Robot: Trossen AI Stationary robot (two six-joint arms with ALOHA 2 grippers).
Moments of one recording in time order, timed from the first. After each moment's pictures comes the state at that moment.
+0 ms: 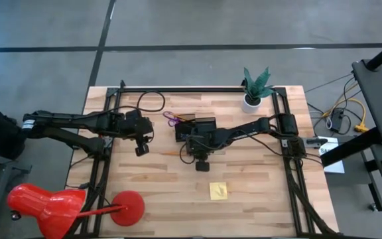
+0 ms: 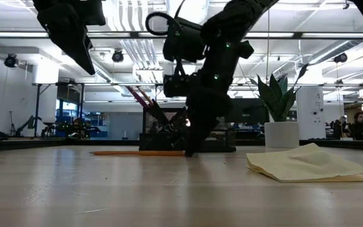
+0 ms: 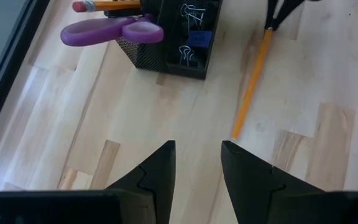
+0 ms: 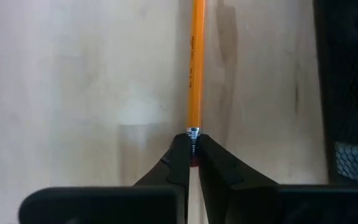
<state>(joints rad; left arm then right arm) 0.00 1.03 0.93 -0.90 -0.25 -0.20 0.02 2.07 1.38 -0.50 0.00 0.07</state>
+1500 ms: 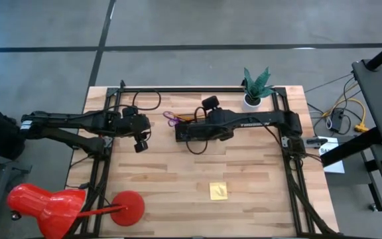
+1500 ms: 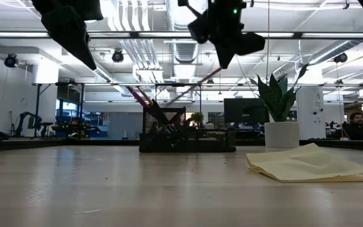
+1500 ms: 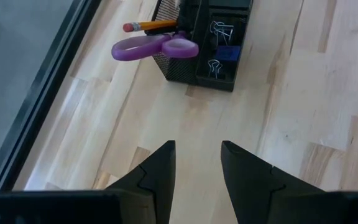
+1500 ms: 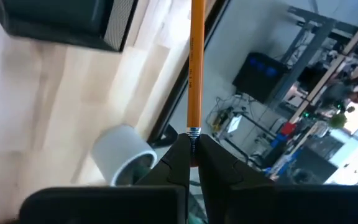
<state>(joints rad) 0.00 0.98 0.93 -0.90 -0.36 -0.18 0.02 2.02 1.94 -1.56 0.81 -0.34</state>
